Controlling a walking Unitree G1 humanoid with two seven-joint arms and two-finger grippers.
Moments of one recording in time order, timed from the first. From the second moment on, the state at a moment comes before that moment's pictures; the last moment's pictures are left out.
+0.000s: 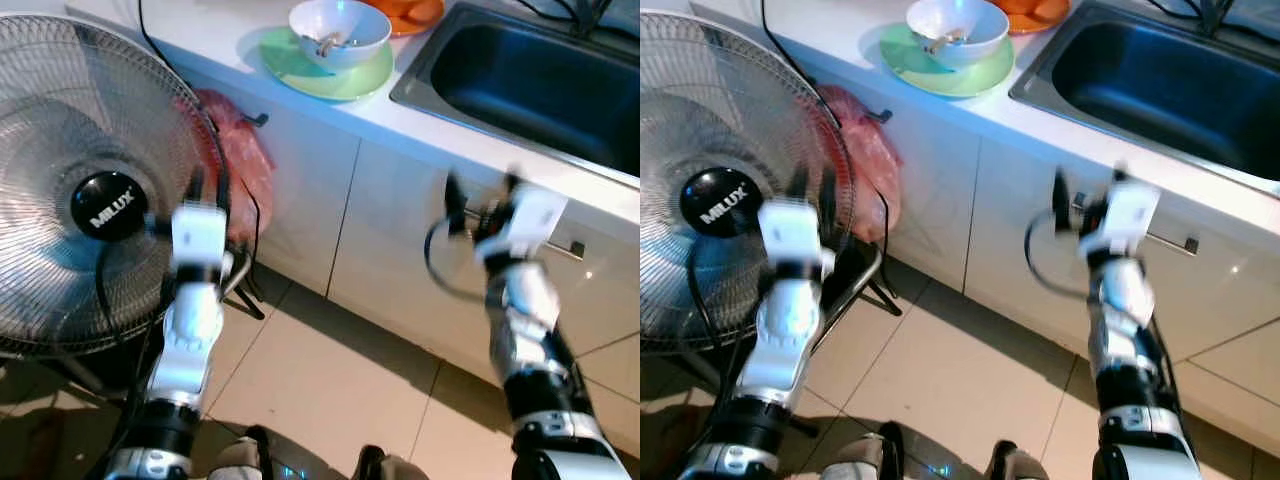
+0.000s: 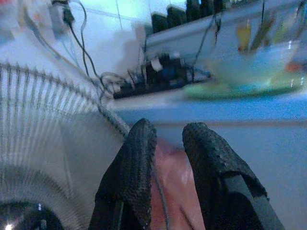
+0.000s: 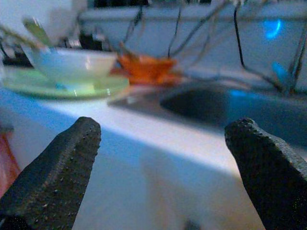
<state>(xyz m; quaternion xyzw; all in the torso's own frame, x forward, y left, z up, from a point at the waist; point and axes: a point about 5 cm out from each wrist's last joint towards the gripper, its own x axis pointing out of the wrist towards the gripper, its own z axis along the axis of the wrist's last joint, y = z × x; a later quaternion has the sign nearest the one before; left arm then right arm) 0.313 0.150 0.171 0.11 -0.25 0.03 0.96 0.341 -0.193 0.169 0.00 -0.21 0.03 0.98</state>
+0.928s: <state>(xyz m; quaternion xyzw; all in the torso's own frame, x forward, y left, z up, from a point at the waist) 0.323 0.132 0.209 0.08 -0.22 0.00 0.97 0.338 -0.164 0.195 0.03 -0.22 0.06 0.97</state>
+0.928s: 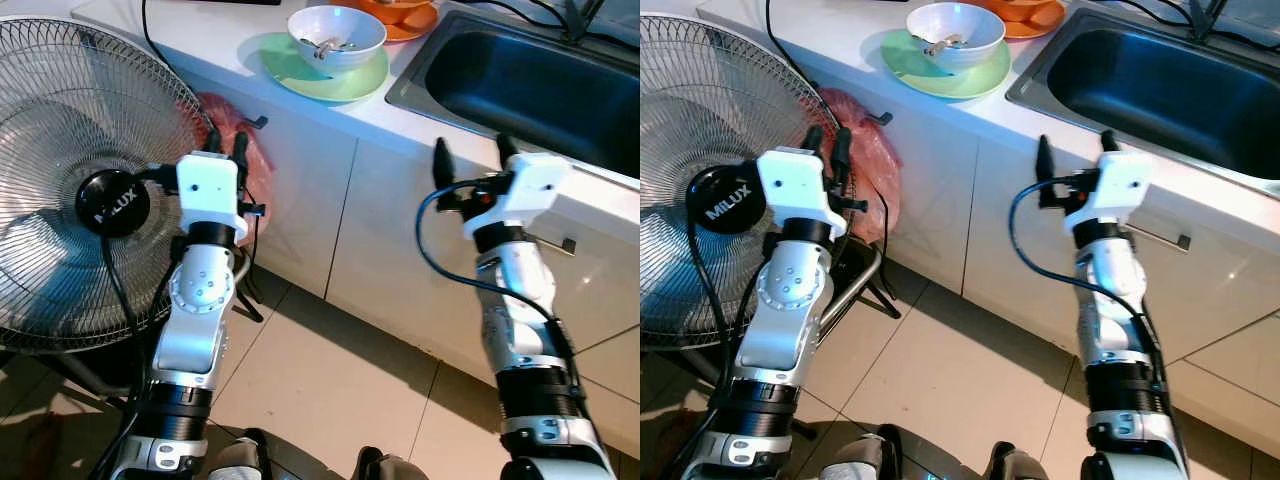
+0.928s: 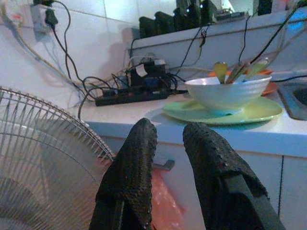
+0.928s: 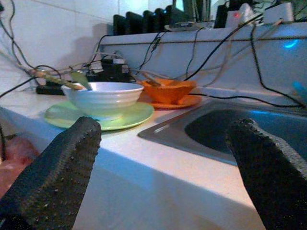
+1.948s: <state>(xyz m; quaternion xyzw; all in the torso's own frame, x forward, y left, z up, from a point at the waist) 0.325 0.135 0.207 0.09 -0.20 0.01 0.98 0.341 -0.158 0.190 0.04 -0.19 0.07 0.98</state>
